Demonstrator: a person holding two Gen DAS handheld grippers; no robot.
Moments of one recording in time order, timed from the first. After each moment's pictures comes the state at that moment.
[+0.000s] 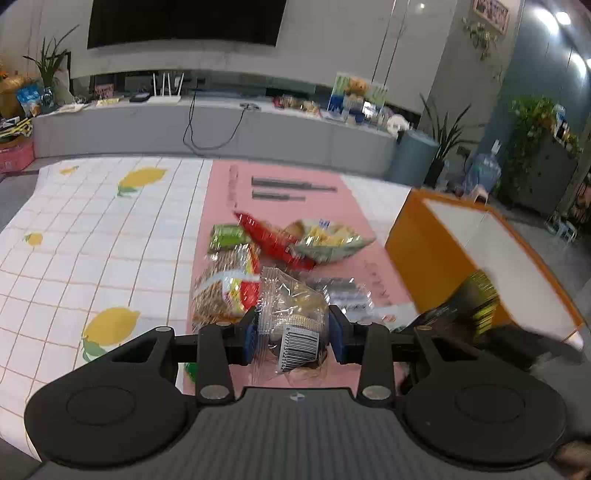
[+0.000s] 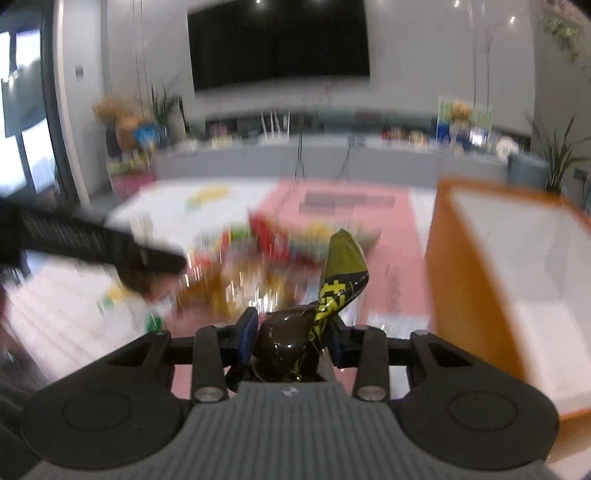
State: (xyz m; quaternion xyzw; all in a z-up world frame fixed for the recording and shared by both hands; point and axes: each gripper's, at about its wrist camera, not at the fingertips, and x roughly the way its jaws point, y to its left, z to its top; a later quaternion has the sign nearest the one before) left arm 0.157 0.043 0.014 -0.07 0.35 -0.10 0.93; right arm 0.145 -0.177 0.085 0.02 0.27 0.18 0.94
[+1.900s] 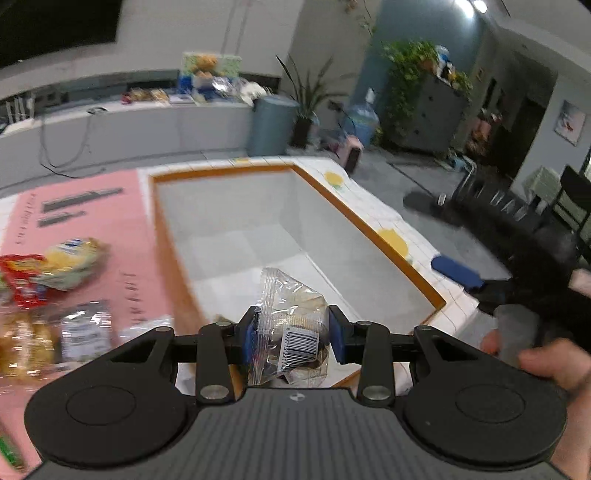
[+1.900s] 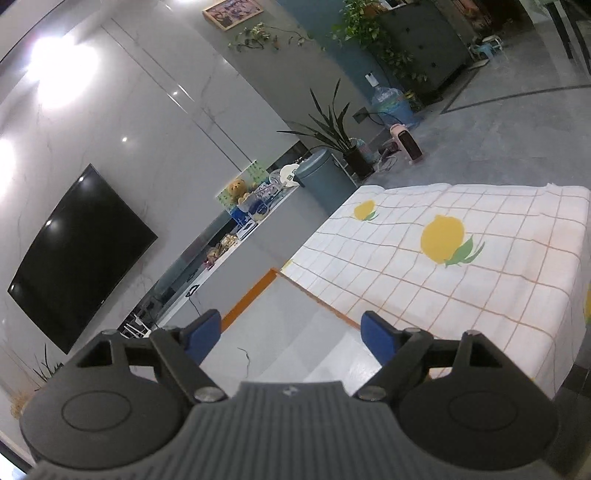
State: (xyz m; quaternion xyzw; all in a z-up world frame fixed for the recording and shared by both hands) left arm 0.184 -0.183 0.009 -0.01 0.37 -0.29 0.88; right arm 0.120 -0.426 0.099 0.38 0.17 -0.11 0.90
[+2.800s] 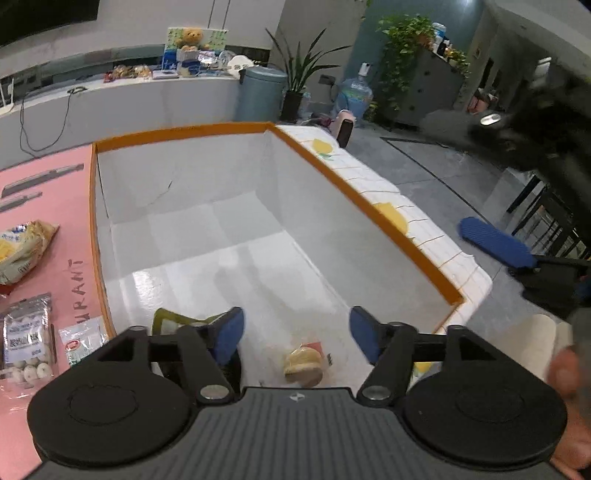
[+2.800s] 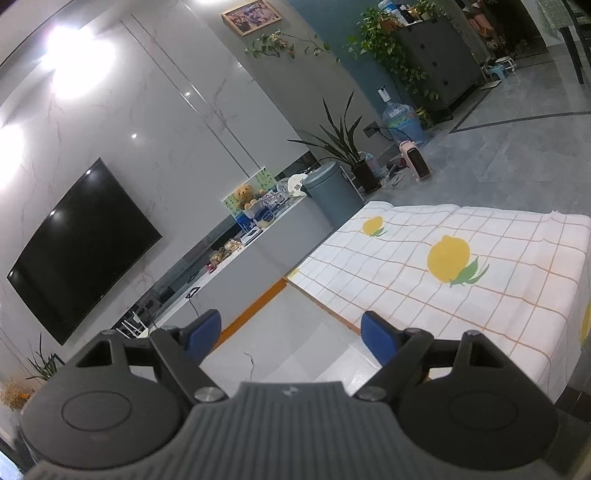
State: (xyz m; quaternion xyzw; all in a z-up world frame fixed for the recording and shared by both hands) left arm 0.203 -0.225 -0.019 0.00 0.40 -0.30 0.87; right arm 0.122 -0.418 0.110 0.35 0.16 -0.11 0.92
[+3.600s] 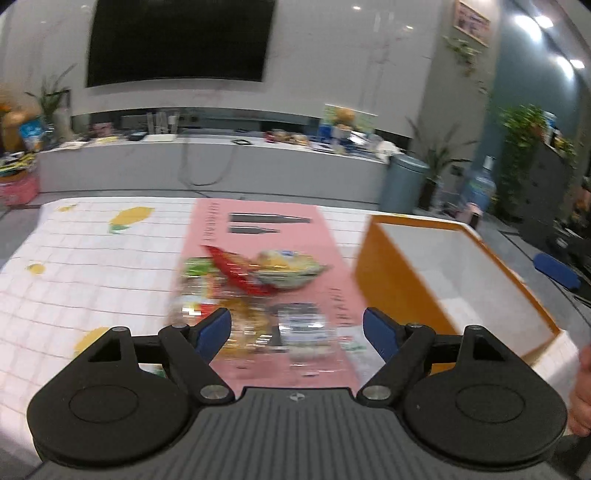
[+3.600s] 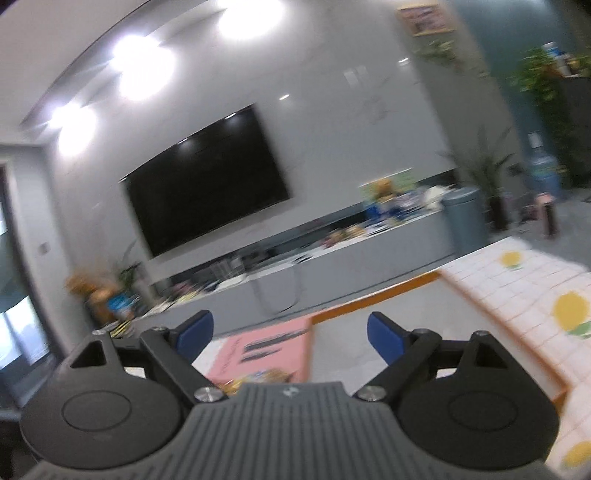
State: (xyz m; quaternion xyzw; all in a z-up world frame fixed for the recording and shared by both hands) left arm 0.131 -0.010 0.035 -0.05 0.31 -0.07 0.95; right arm 0.114 -0.315 0.125 0.20 0.14 0.13 0.96
